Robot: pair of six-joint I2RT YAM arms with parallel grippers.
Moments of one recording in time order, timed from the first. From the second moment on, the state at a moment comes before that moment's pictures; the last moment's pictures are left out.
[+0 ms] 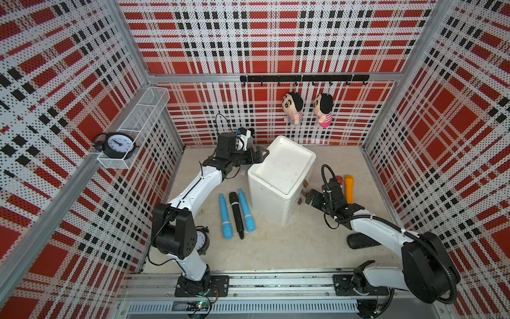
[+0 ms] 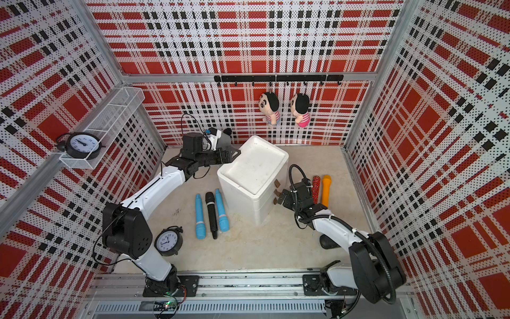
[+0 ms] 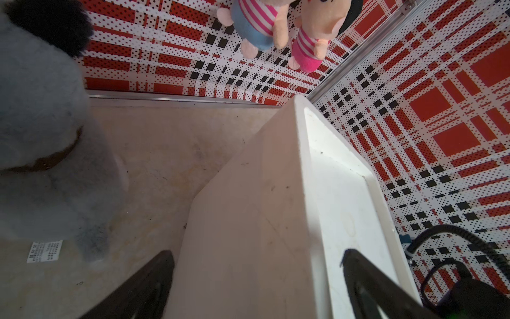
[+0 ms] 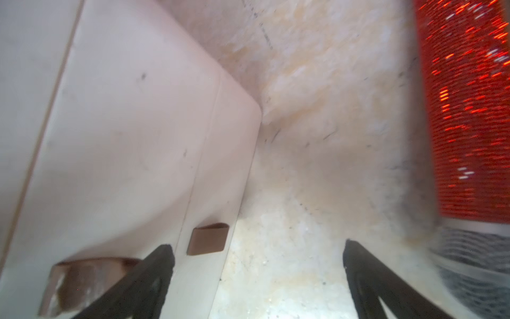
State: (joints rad) left arm -0.28 1.68 1.45 -0.24 0.52 -0.40; right arm 0.40 1.28 0.69 -0.18 0.12 0.77
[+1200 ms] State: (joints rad) left arm 0.11 1.57 1.34 -0.37 -0.08 -0.36; right arm 0.00 1.39 1.05 -0.39 0.12 0.32
